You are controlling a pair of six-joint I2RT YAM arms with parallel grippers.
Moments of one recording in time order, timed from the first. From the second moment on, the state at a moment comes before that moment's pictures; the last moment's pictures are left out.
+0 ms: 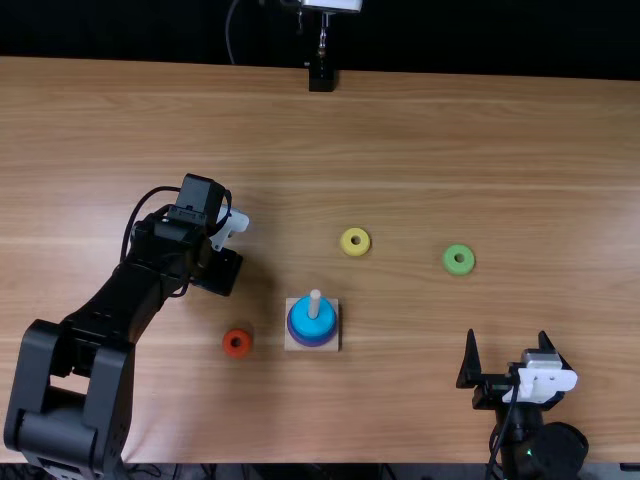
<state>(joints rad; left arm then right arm) -0.25 1.89 1.23 -0.67 0.01 0.06 -0.06 0.02 0.07 -0.18 -0.02 -0.09</state>
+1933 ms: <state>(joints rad) -0.66 1.75 1.91 -1.39 0.00 -0.39 -0.06 0.02 0.07 -0.18 -0.02 -0.09</state>
